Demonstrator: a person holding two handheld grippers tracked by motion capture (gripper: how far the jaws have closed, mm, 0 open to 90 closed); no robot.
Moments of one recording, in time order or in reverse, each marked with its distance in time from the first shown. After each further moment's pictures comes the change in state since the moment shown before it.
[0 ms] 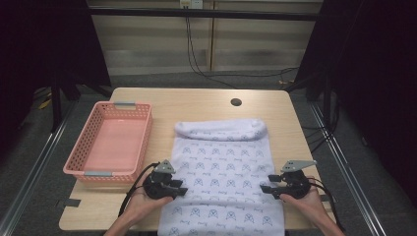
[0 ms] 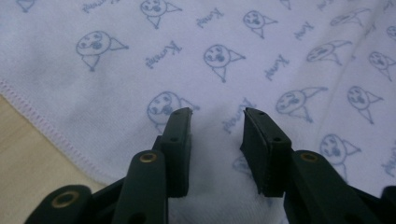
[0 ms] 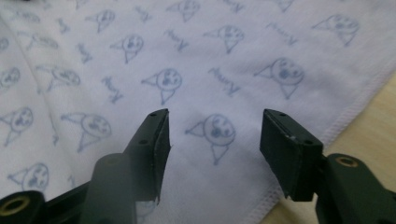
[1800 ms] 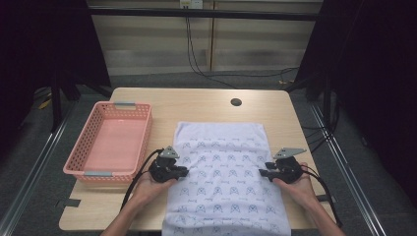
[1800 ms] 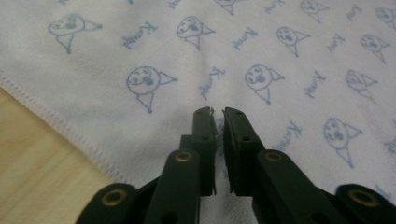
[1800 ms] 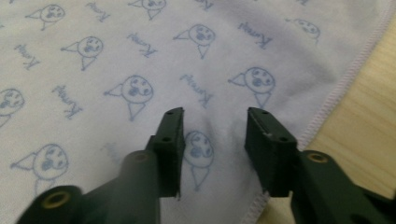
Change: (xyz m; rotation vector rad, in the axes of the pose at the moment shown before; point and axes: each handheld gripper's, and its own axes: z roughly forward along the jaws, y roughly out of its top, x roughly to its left) left arm 0.033 0.029 0.023 -0.028 0.047 0.014; right arm -0.026 0.025 0.023 0.009 -0.148 -0.021
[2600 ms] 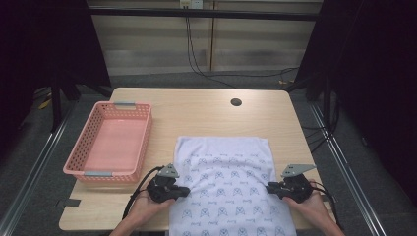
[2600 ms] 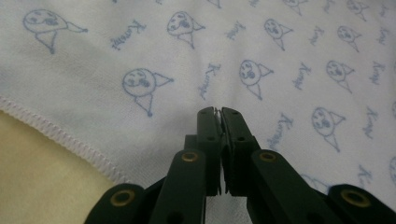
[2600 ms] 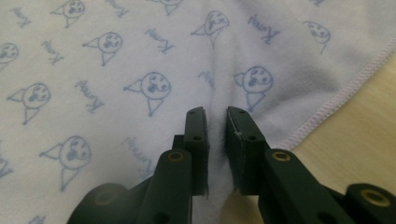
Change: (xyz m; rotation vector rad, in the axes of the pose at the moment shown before) left arm -0.042 -0.027 -0.018 0.038 -0.109 -0.009; right arm 0.026 -0.033 -0.034 0.034 0.115 -0.030
